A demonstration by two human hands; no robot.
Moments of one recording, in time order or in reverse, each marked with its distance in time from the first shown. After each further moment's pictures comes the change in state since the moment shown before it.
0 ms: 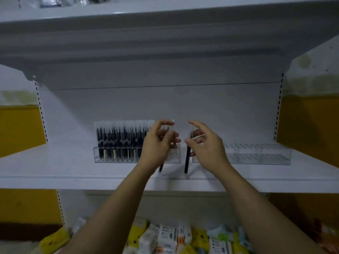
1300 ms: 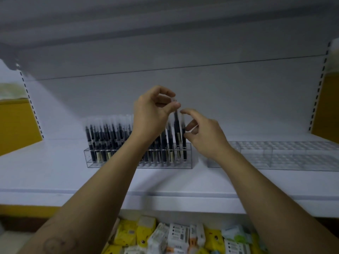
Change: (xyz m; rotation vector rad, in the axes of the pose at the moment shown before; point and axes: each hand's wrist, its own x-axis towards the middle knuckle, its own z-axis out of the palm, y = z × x) left_hand 0.098 -0.016 -0.017 0.418 0.130 0.219; right_hand 0.082 0.054 0.042 -0.330 -0.188 -0.103
